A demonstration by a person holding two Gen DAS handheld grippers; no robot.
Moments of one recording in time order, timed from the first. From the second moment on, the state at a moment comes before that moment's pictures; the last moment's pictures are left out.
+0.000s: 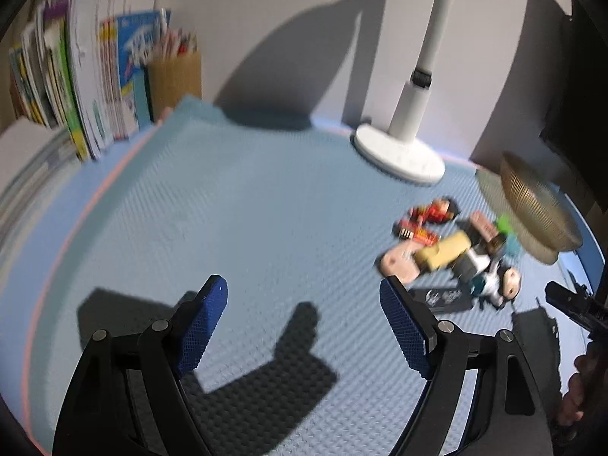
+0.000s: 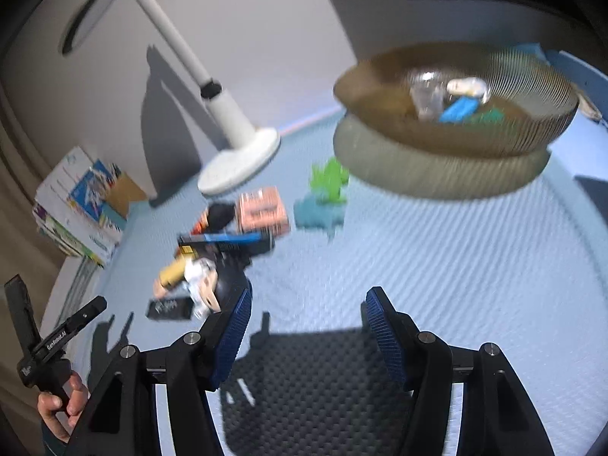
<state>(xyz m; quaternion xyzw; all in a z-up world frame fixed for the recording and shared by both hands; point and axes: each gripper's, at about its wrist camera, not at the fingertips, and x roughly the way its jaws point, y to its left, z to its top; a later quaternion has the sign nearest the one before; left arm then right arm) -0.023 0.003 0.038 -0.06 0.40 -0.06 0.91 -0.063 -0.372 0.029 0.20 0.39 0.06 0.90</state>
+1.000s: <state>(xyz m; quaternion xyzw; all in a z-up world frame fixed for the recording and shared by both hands) -0.004 -0.078 0.014 0.00 0.47 -0.22 0.85 0.001 -0.304 0.027 0.16 0.47 0.14 0.86</state>
